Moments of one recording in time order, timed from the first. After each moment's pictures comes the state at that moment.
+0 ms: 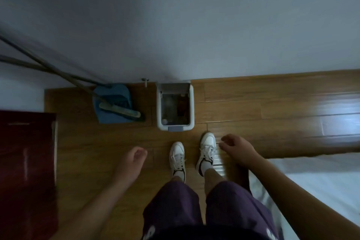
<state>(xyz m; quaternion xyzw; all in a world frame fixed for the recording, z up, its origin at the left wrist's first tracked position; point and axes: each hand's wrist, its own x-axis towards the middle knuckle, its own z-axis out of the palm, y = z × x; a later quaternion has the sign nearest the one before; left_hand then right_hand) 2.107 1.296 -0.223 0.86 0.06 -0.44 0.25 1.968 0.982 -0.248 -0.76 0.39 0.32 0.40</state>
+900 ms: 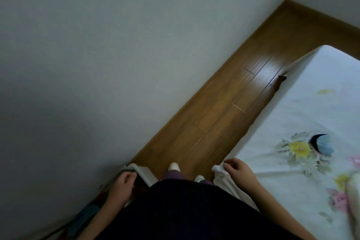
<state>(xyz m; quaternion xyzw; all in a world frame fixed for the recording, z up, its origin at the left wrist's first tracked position) 2.120 1.033 -0.091 0.85 -0.20 -0.46 0.14 1.749 0.894 -0.077 -0.54 0.67 -0.02 0.52</state>
